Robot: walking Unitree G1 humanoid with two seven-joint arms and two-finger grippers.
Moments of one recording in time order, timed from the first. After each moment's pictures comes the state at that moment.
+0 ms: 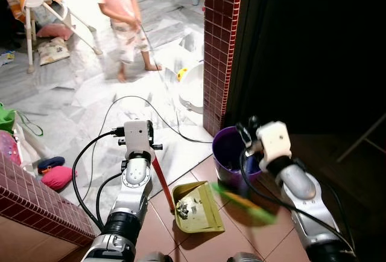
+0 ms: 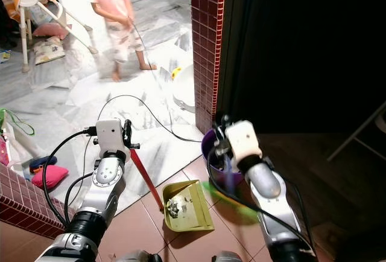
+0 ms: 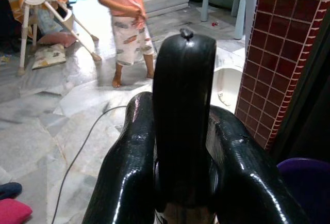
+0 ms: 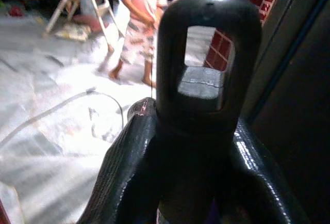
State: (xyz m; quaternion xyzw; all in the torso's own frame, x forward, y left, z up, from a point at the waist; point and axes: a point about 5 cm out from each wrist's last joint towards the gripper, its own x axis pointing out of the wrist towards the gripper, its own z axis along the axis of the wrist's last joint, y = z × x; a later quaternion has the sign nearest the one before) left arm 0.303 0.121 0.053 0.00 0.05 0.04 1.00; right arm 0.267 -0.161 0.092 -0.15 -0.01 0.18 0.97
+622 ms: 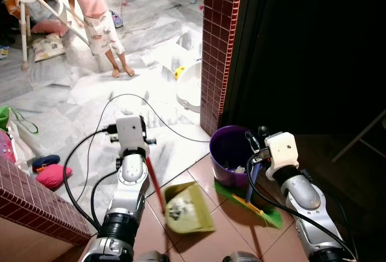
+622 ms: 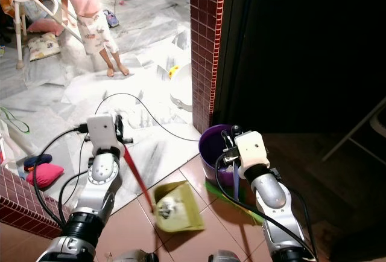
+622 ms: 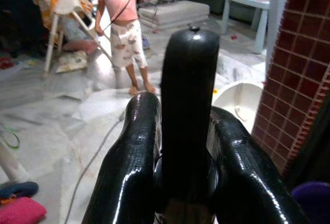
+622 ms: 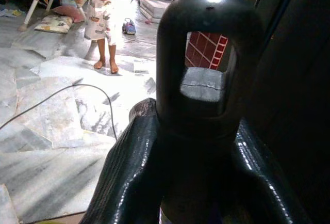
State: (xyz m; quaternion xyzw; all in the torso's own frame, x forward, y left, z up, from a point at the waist) left arm 0.305 0.133 0.074 0.00 0.02 0.10 1.00; right arm 0.259 -0.176 0.076 -0.13 0.01 0.14 0.98
